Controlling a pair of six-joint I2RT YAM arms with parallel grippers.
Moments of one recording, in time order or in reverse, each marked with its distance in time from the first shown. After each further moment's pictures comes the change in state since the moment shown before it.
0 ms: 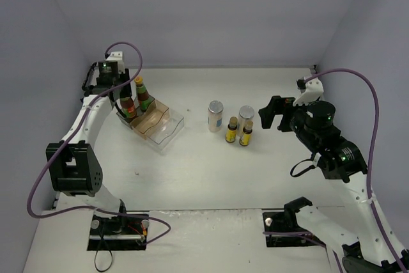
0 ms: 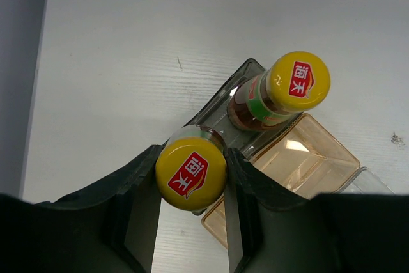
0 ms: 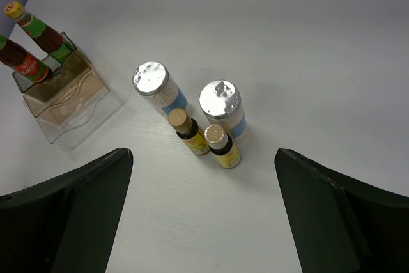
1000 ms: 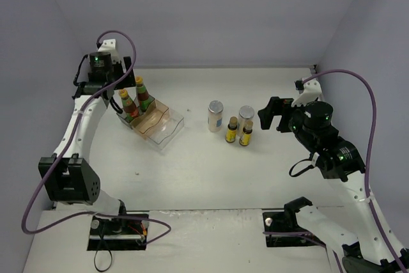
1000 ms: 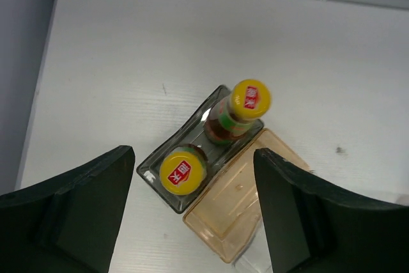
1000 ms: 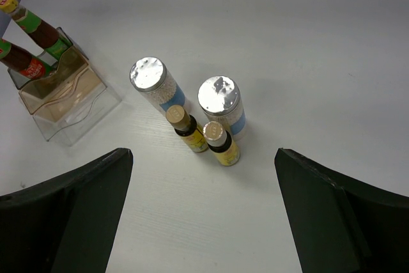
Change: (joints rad) left arm -0.003 -0.067 0.039 -0.026 0.040 -0.053; right arm 0.000 0.000 -0.023 0.008 -0.001 0.000
